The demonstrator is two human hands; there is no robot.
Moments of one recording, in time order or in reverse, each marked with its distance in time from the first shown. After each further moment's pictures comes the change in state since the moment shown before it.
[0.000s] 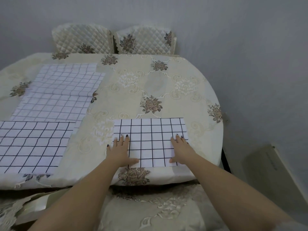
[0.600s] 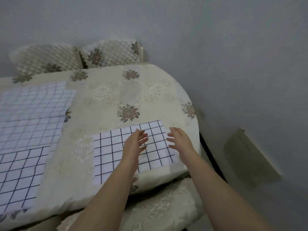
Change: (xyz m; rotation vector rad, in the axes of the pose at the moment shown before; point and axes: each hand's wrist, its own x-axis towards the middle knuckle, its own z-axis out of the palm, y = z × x) left_hand -0.045 0.130 -0.053 -1.653 0.053 0.057; right_hand -0.062 0.012 -0.040 1.594 0.500 0.259
